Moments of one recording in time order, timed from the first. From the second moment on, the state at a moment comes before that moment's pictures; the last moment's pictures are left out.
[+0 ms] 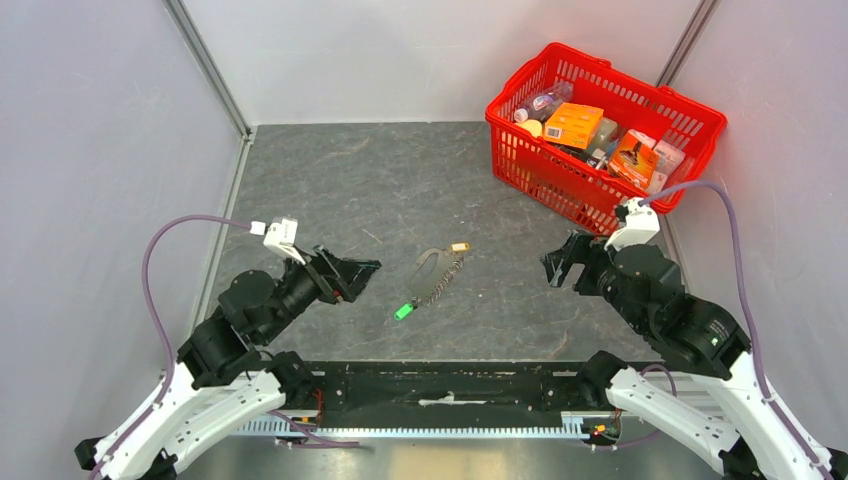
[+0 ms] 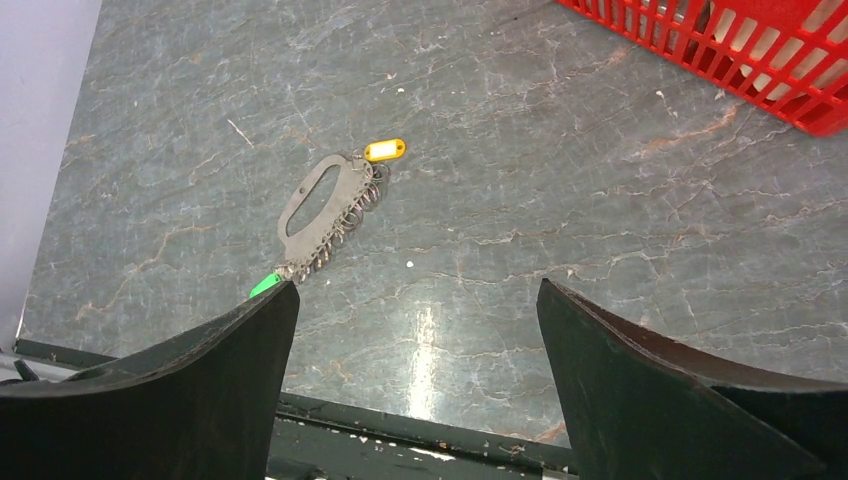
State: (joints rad) left arm -0.82 0.42 0.78 -0.50 -0.18 -0.73; right arm 0.72 0.60 1.06 -0.93 0.40 0.59
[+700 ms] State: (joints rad) left arm -0.82 0.45 0.79 -0.47 -0.18 -0.70; right arm 0.72 0.68 1.12 -0.95 0.38 0.57
